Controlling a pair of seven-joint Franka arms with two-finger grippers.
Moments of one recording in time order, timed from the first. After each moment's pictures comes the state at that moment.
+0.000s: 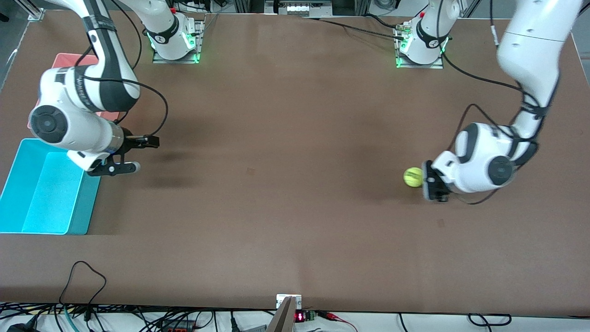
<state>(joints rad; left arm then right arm) 0.08 0.59 -0.23 -1.84 0.08 2.29 1.35 0.17 0.23 -0.07 -1.97 -0.01 1.96 0.00</state>
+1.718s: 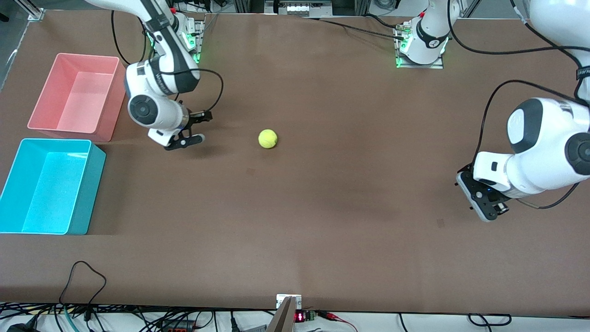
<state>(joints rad) 0.16 0.44 -0.25 -1.51 0.07 1.94 0.90 0.33 0.20 0.05 -2.31 0.13 2.17 0.01</state>
